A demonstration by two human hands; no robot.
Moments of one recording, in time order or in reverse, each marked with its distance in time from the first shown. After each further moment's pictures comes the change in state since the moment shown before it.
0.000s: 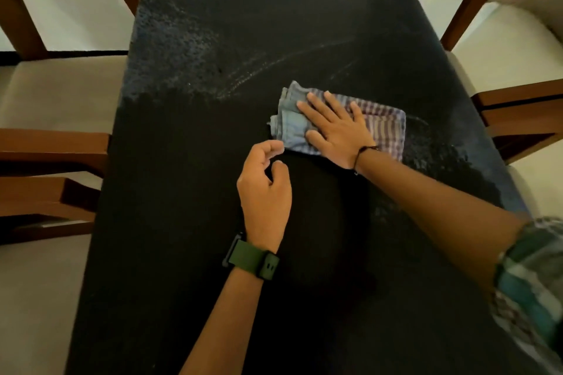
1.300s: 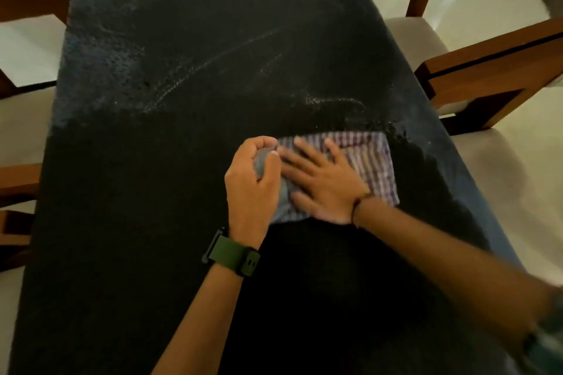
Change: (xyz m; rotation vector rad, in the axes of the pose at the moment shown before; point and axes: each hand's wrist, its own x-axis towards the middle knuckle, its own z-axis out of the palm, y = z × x) left_hand -0.036 0.029 0.086 0.210 -0.165 0.125; right_hand -0.125 0.053 0.024 0.059 0.028 -0.219
